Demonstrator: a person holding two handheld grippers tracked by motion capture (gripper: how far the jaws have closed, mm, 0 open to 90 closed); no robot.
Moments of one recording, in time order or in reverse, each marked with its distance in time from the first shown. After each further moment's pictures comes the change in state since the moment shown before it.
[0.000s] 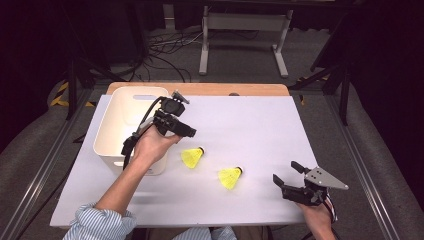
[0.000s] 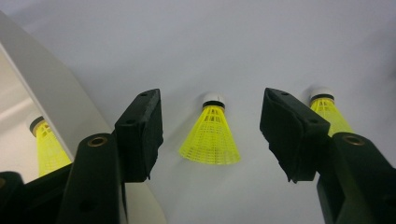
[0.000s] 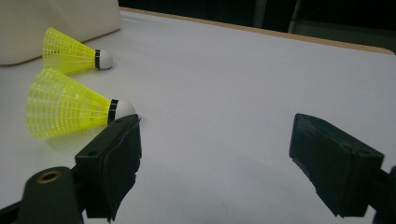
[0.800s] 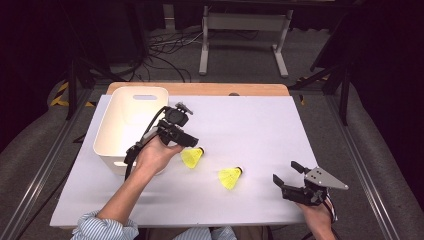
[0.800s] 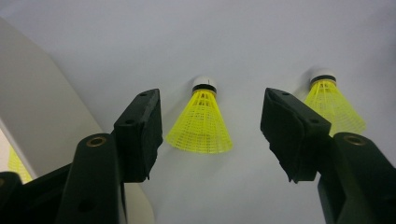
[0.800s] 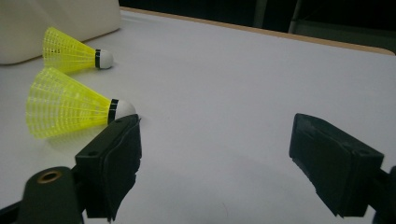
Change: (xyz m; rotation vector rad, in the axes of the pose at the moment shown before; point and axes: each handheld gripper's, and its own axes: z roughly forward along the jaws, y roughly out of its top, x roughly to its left) left arm -0.013 -0.016 0.011 0.014 0.013 0.024; right arm 0.000 0.000 0.000 0.000 0.001 -0.003
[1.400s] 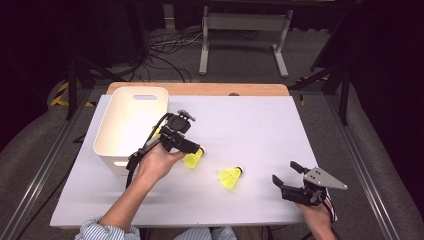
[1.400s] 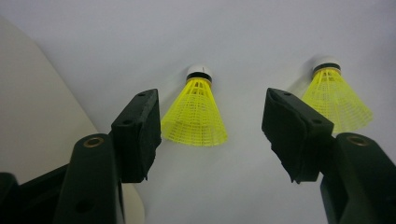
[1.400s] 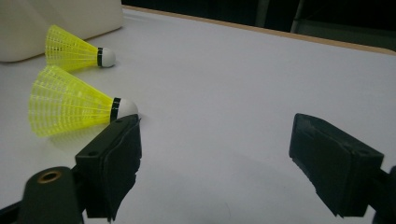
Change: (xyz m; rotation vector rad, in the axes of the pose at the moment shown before) left arm -0.010 -0.011 0.009 0.008 0.012 0.001; right arm 0.001 0.000 0.001 0.006 0.007 -0.008
